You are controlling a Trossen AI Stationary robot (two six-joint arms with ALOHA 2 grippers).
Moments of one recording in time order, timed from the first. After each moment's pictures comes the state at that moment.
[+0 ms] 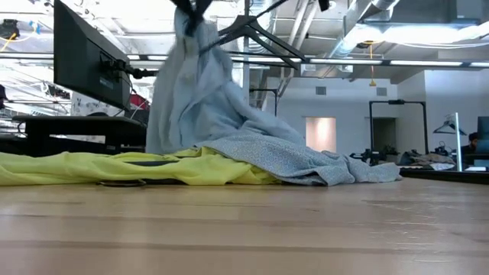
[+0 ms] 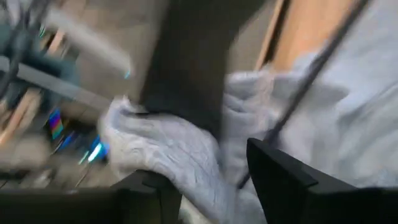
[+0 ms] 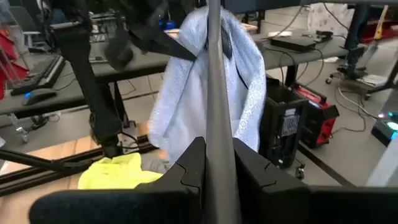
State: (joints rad) left arm 0.43 1.48 1.93 -1.18 -0.50 0.43; right arm -0.25 1.26 1.35 -0.23 0.07 0.07
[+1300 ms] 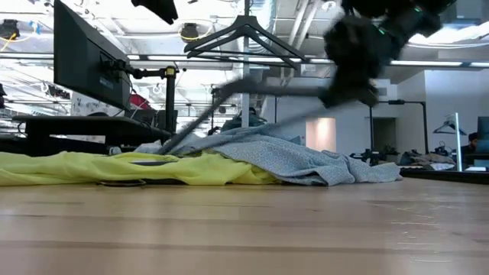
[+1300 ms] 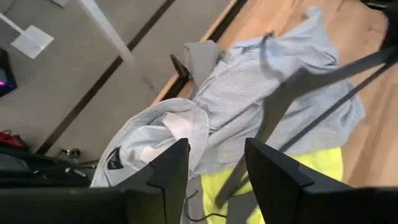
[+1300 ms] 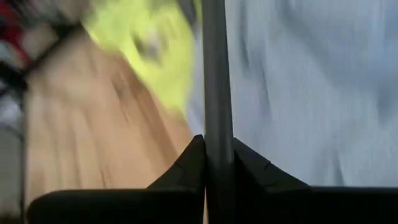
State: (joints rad) left arm 0.36 1.29 1.71 -1.20 -0.27 -0.06; right arm -0.10 1.20 0.72 -0.39 -0.02 0.60
